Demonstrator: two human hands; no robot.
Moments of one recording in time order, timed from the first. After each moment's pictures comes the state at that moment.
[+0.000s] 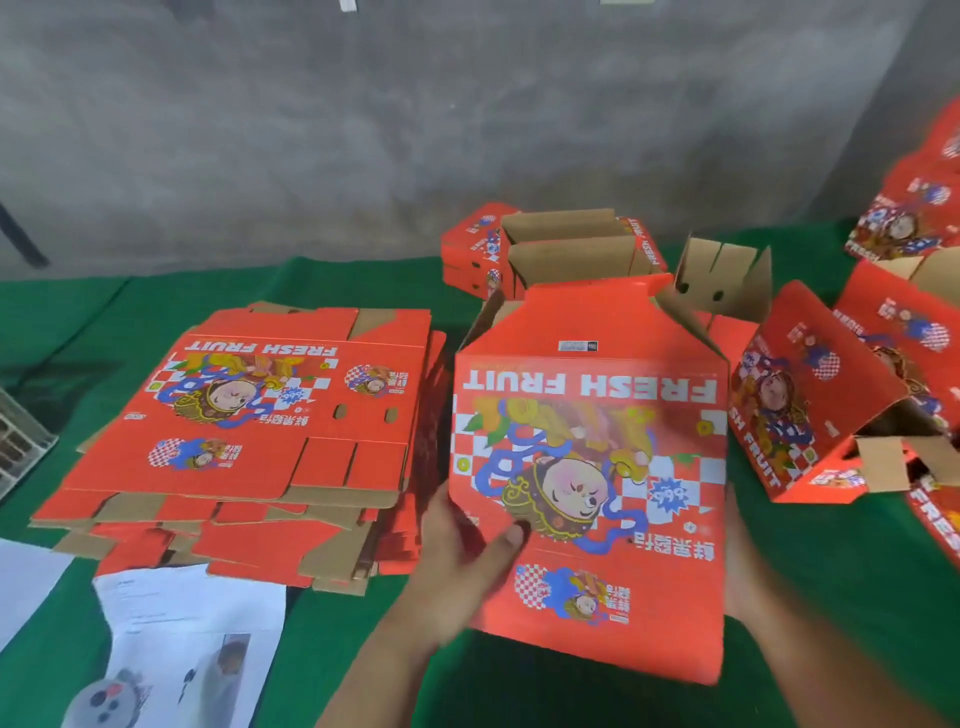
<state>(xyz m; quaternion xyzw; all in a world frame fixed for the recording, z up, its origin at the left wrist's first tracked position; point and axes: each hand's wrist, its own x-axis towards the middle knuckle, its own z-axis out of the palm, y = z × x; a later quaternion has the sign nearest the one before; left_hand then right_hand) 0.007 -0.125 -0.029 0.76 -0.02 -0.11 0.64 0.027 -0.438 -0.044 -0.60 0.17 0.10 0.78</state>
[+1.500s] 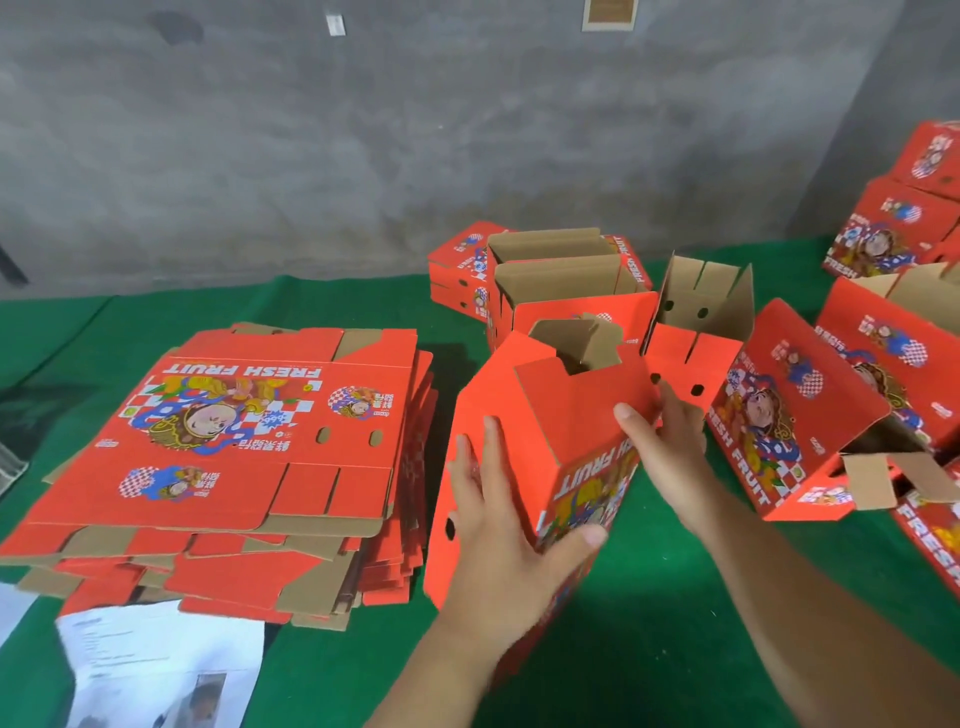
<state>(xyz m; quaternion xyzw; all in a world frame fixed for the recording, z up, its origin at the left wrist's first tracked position) 0.017 -0.190 0.019 0.82 -0.13 0.07 0.56 0.093 -0.416 0.027 -0.85 0.16 -0.10 0.49</state>
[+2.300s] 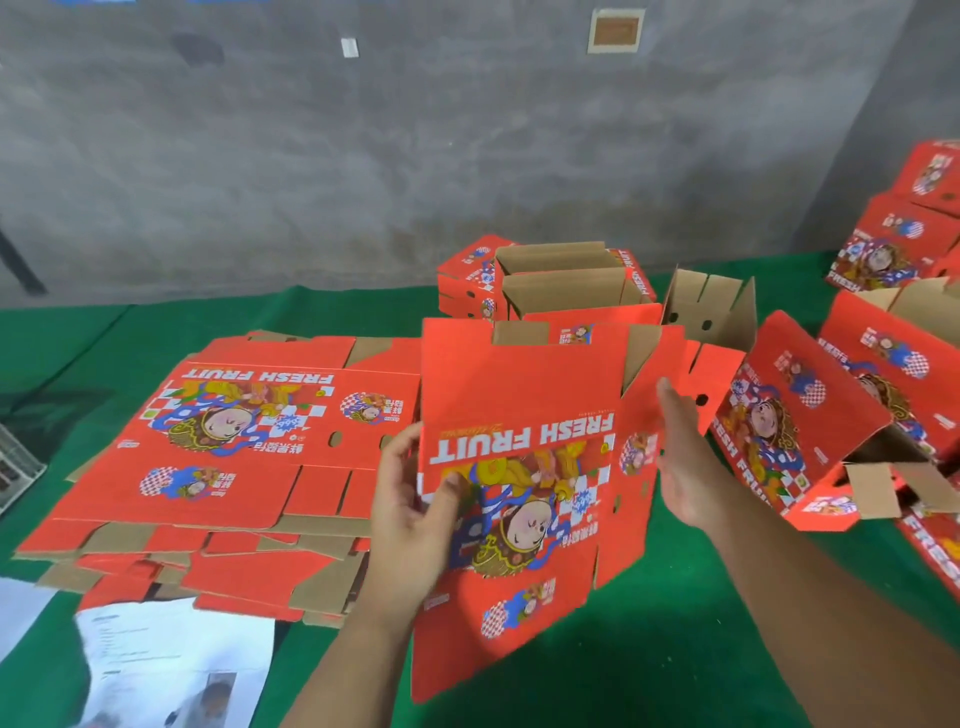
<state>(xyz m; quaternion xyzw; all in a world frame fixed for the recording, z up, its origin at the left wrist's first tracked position) 0.051 -0.119 0.008 0.67 -0.09 0.17 0.72 0.102 -0.409 0.044 -0.64 0.22 0.01 0.74</state>
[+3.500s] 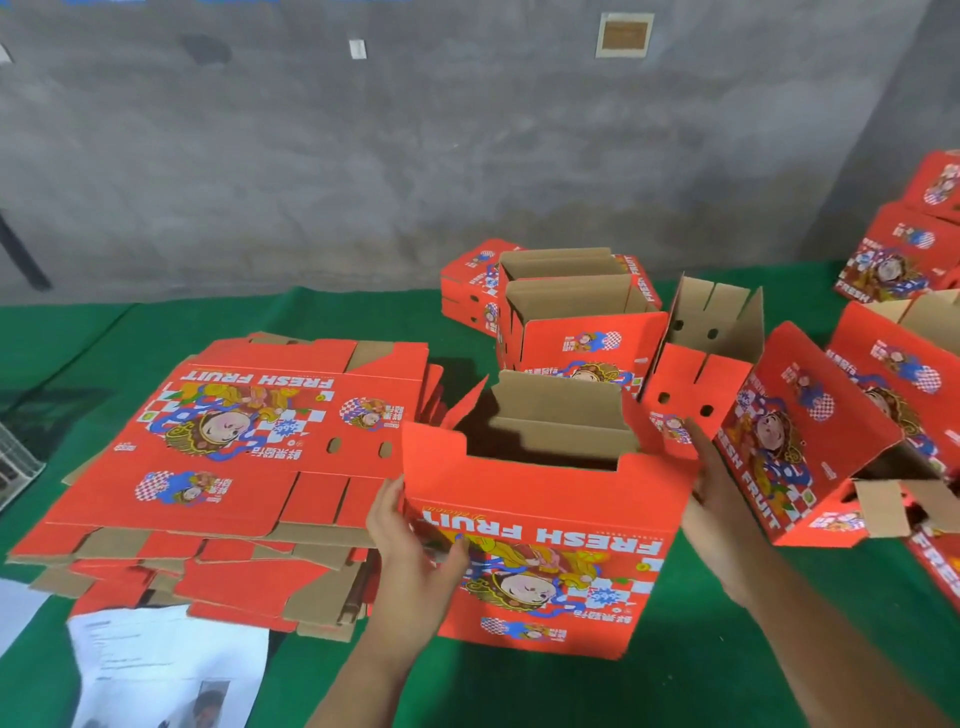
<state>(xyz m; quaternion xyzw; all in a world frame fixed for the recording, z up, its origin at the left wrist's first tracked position) 0.039 -0.116 -0.037 0.81 -0.05 0.15 0.57 0.037 -0.420 0.035 -0.76 0.06 -0.08 0.64</state>
